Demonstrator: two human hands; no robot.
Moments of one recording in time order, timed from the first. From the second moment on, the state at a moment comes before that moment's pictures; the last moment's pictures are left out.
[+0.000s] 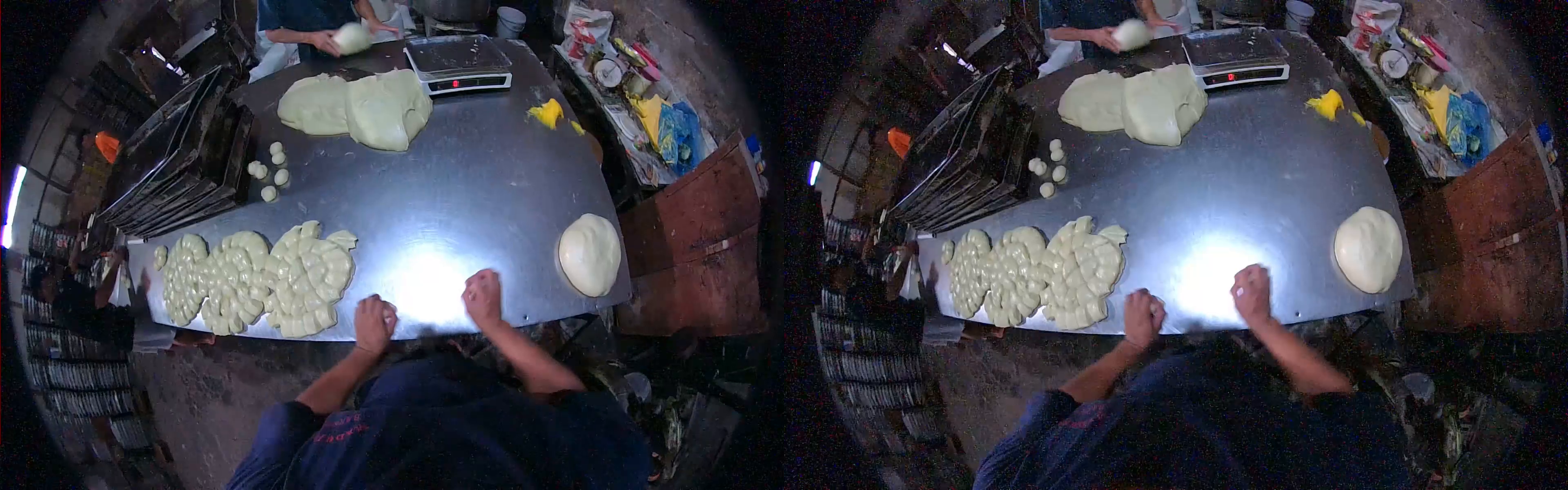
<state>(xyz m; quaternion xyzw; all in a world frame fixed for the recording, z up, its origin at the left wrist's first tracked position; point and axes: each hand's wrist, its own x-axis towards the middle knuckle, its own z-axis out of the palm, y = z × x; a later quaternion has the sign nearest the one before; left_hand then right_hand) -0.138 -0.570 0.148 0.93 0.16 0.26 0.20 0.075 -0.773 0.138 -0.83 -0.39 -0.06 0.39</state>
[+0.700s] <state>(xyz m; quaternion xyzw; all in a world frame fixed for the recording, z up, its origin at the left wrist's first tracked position) -0.159 -0.556 0.151 0.97 0.06 0.21 0.11 0.037 -0.742 0.170 -0.80 -0.45 -0.06 0.39</state>
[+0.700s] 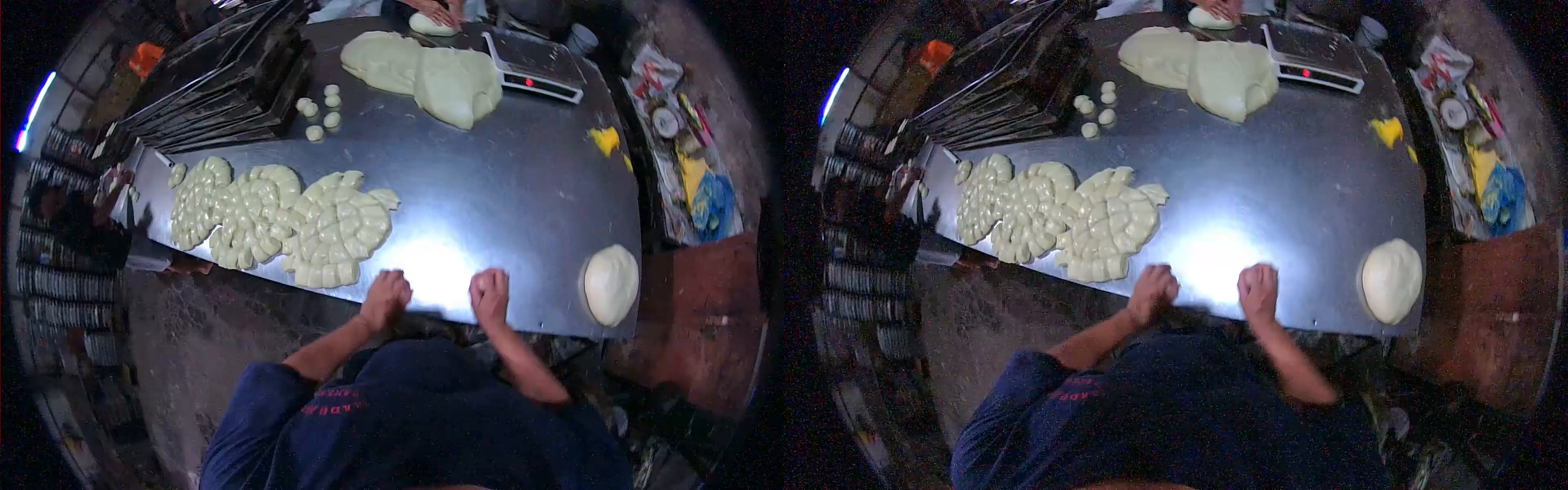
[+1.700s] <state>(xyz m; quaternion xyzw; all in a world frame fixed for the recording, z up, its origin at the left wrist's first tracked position) -0.320 -0.346 0.261 0.65 0.66 0.16 0.34 0.047 -0.452 0.173 -0.64 -0.66 0.18 0.35</state>
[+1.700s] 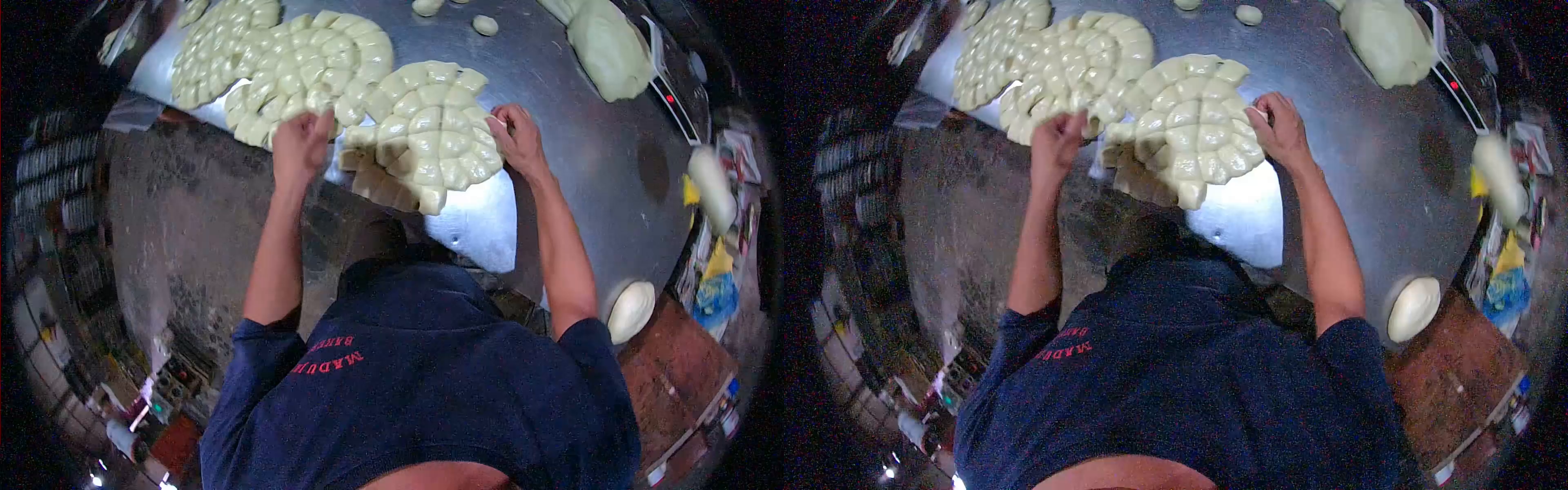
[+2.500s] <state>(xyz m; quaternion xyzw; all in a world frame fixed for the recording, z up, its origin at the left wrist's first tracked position) -0.335 -0.361 0.199 0.83 0.45 0.12 0.31 0.093 -0.673 0.182 -0.81 -0.53 -0.10 0.24</state>
